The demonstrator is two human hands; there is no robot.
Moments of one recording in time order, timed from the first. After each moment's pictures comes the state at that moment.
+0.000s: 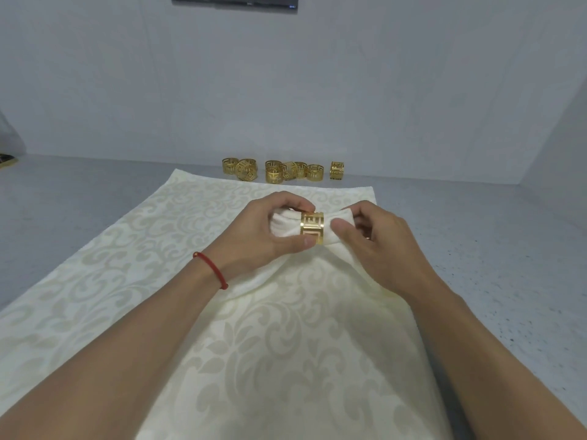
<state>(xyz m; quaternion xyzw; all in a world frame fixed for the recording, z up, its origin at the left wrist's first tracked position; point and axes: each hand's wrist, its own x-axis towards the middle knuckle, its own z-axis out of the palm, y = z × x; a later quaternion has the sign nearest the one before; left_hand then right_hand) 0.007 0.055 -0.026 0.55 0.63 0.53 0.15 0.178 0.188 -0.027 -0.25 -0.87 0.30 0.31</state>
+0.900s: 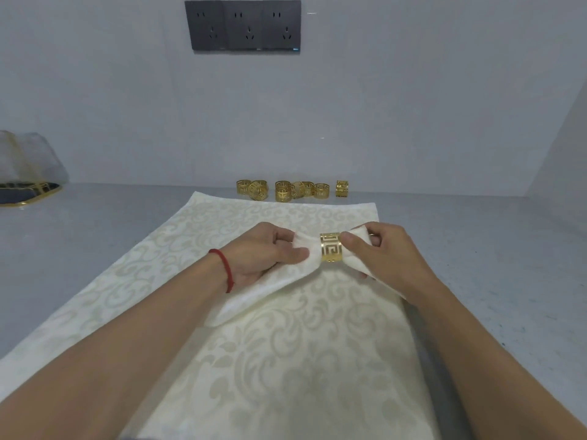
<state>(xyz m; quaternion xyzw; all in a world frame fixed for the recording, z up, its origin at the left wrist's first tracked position) 0.004 0.052 -0.021 0.42 0.66 0.50 0.37 0.192 0.207 -0.029 -0.27 -0.80 0.44 0.29</state>
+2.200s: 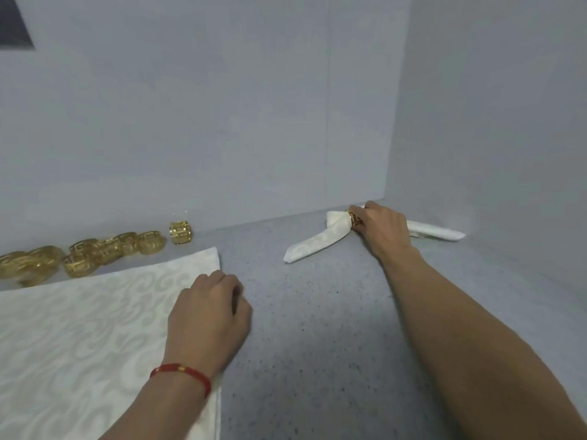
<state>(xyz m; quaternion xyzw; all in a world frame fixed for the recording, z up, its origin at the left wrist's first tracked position) 0.096 0.285 -0.078 0.53 0.80 0.26 -0.14 0.295 0.582 -0.075 -0.46 -0.83 -0.17 0.27</state>
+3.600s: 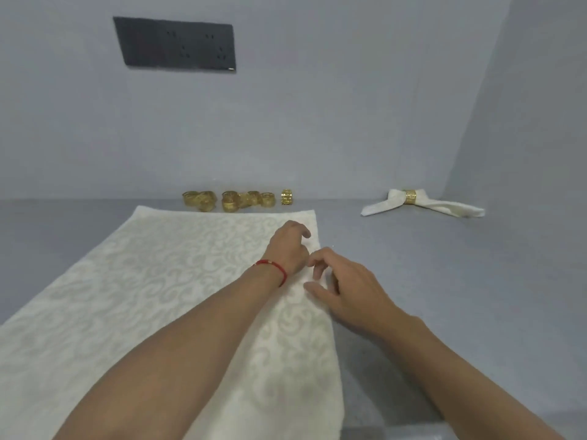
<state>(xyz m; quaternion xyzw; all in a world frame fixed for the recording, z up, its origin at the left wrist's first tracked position) 0.085 0.180 -0.032 0.52 0.79 0.32 0.05 0.272 0.210 -0.040 -0.17 -0.93 0.19 0.25</state>
